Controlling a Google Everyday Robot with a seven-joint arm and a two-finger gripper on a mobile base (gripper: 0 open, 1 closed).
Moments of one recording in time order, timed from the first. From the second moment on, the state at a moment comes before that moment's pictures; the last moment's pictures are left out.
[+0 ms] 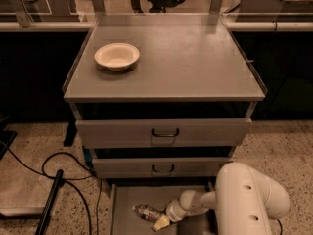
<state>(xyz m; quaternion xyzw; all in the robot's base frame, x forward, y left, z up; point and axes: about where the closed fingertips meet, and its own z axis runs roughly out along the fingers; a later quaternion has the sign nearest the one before) 0.496 -0.038 0.101 -0.41 0.87 0.23 0.15</state>
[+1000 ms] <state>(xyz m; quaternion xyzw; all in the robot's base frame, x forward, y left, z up) 0.496 -0.038 0.100 -0.41 0.87 0.23 0.15</state>
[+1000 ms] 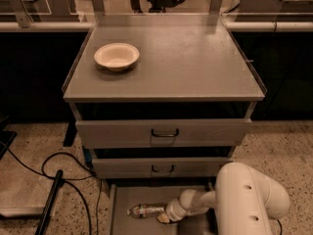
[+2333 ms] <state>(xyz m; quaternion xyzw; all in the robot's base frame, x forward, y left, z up) 0.474 -0.041 0.150 -0.39 0.86 0.25 0.21</state>
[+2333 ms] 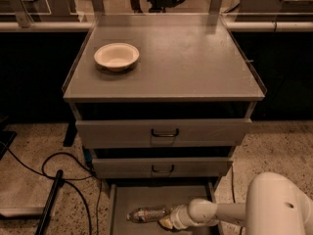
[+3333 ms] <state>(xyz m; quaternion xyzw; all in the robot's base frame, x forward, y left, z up) 0.437 -0.067 0.231 -0.37 0.86 0.24 0.27</state>
